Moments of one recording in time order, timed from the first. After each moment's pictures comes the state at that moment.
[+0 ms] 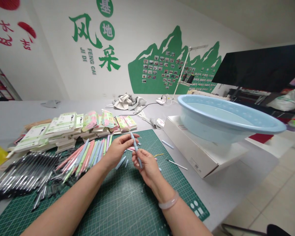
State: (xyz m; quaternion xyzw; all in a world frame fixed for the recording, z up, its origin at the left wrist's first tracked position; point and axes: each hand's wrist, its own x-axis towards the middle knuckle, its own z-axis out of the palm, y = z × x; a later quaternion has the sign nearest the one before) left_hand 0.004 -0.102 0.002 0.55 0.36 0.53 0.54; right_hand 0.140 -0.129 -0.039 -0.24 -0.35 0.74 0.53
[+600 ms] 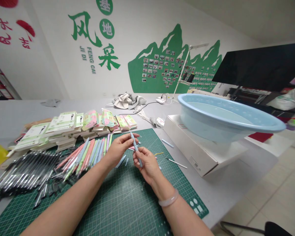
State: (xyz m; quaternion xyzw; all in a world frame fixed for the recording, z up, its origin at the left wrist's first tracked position) left_hand 0.005 -0.102 -0.002 0.52 0.33 0.55 0.57; right_hand 0.141 -0.127 -0.041 -0.23 -0.33 0.75 0.53
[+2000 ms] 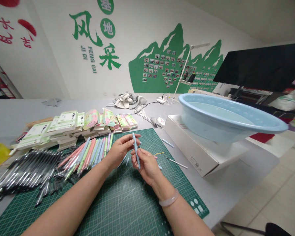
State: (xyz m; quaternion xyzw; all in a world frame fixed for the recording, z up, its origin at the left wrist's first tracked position) left_hand 0.008 -0.110 -0.001 0.47 0.28 0.54 0.63; right_hand 0.138 -0.130 -0.039 -0.19 -0.37 0.76 0.50
